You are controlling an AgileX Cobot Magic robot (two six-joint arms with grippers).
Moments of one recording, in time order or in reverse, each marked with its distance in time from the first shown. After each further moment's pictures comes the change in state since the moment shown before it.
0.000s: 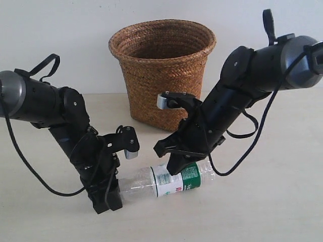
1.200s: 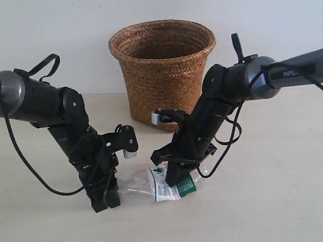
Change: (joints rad) left arm 0.000 0.000 0.000 0.024 -0.027 0.000; right arm 0.000 0.253 -0.188 -0.113 0.116 0.085
